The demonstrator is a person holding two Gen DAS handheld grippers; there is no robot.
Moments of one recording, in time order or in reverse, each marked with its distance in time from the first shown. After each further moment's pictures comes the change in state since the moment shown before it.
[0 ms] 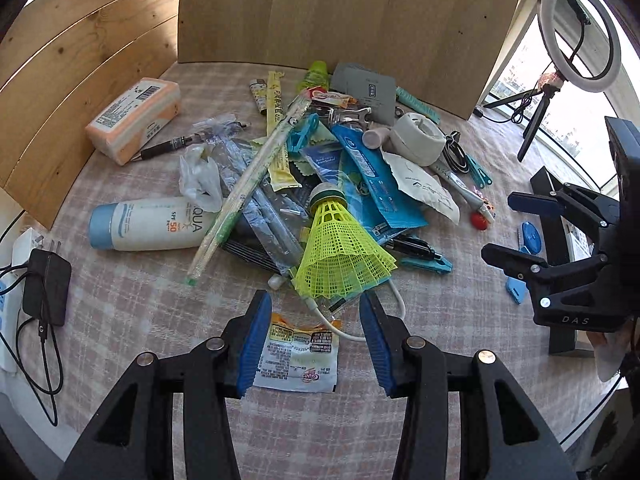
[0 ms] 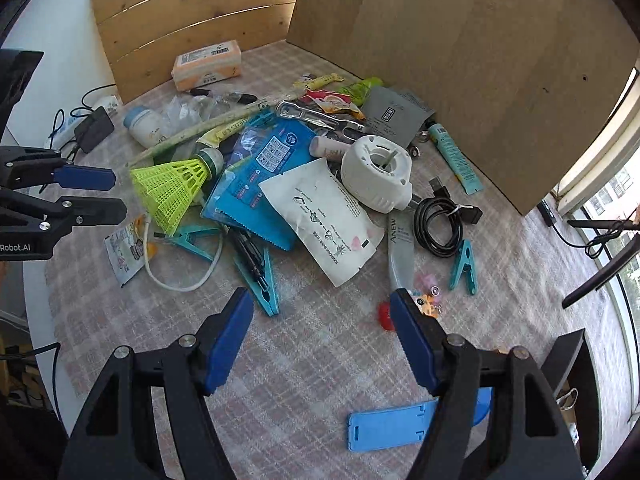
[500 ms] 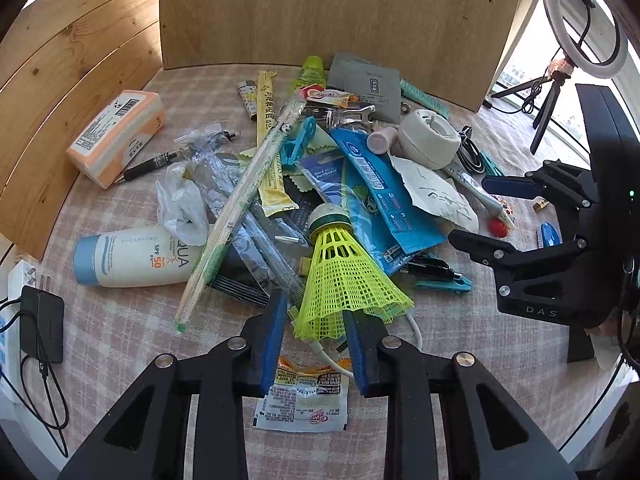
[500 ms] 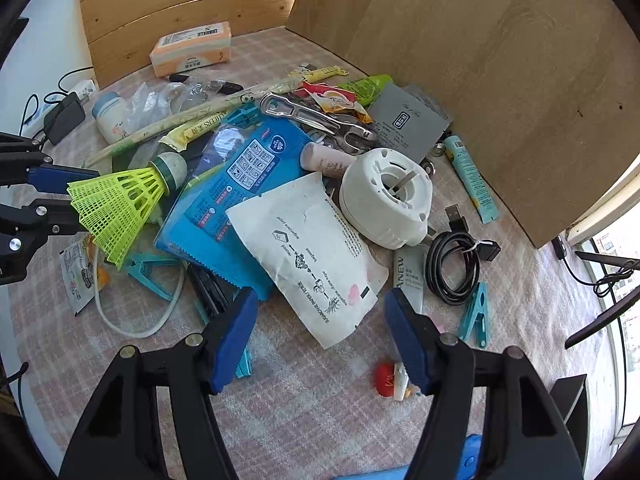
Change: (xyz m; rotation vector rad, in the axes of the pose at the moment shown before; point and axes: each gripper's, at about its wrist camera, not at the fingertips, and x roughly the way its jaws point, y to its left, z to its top) left arm 0.023 -0.007 0.023 0.047 0.008 0.040; right arm 0.042 -0.005 0.026 -0.027 0.009 -0.029
